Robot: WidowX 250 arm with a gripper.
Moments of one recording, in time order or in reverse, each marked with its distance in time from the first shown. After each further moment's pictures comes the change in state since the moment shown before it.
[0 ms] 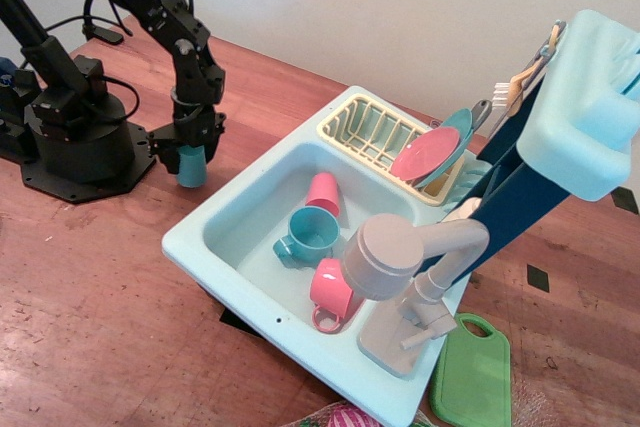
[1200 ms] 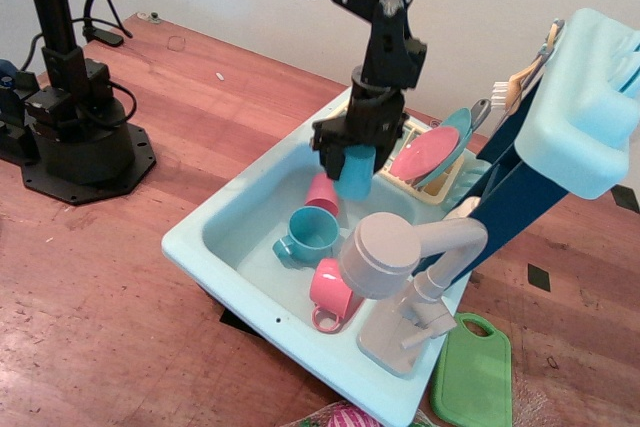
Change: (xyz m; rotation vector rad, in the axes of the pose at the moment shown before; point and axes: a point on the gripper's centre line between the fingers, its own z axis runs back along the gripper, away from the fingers) arm 0.180 0.087 0.104 0.073 -0.101 -0.381
